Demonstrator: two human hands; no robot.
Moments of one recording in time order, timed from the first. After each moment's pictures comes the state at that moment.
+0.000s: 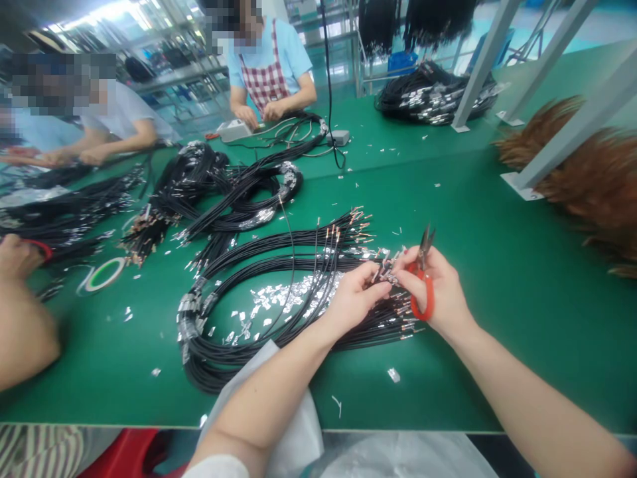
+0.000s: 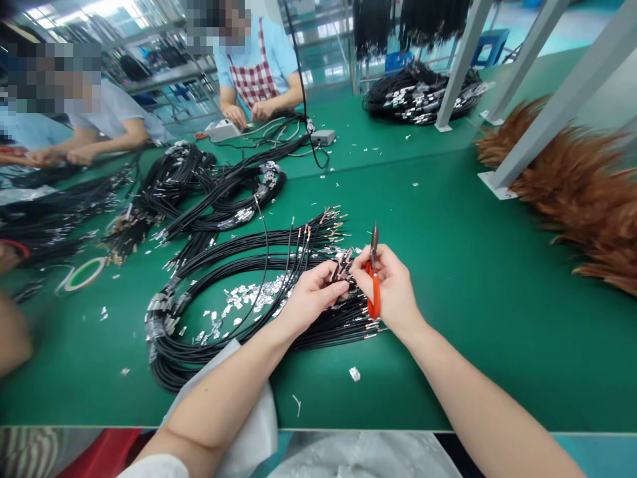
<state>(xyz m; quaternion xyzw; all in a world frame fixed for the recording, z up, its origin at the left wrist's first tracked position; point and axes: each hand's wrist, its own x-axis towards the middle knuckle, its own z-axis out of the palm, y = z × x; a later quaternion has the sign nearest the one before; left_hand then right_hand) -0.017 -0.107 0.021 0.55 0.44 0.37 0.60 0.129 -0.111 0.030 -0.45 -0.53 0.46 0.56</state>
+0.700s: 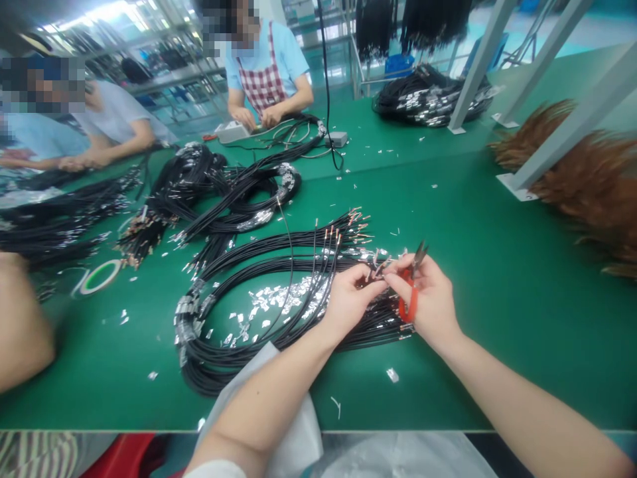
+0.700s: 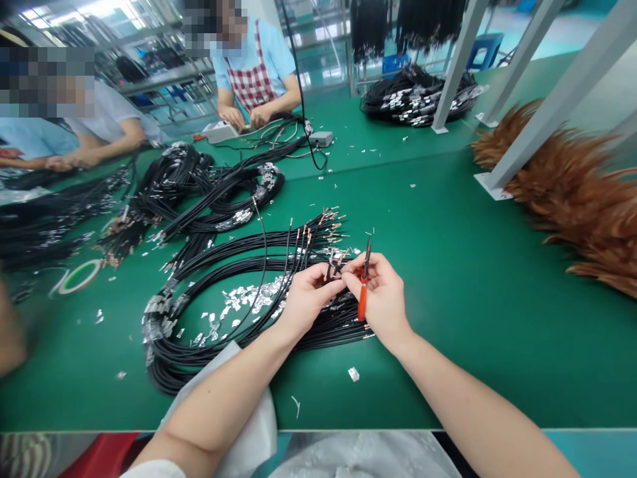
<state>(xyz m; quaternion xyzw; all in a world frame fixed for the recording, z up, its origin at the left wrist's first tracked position) -0.013 -0.109 0.016 0.52 0.48 0.46 0.55 0.116 -0.117 0.020 -0.44 -0.47 0.45 0.62</state>
